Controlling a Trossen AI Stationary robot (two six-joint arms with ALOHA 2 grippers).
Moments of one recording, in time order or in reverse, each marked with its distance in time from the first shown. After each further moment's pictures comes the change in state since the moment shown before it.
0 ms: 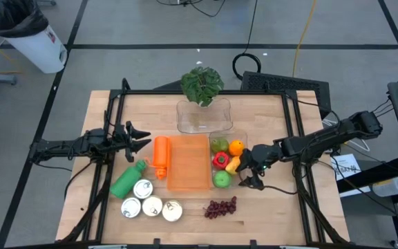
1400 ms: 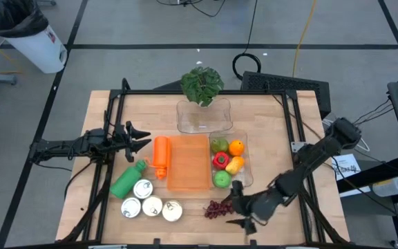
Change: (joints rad) left arm 0.000 0.000 0.000 0.000 0.000 0.000; right arm 0.490 0.402 0.446 0.024 0.584 -0.077
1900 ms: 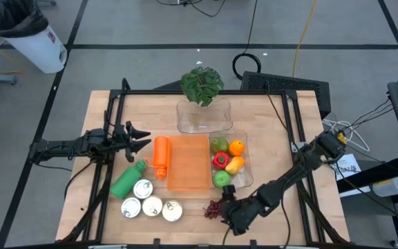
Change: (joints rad) left arm 0.000 0.000 0.000 0.000 0.000 0.000; right arm -0.026 0.262 0.108 -0.135 -0.061 0.039
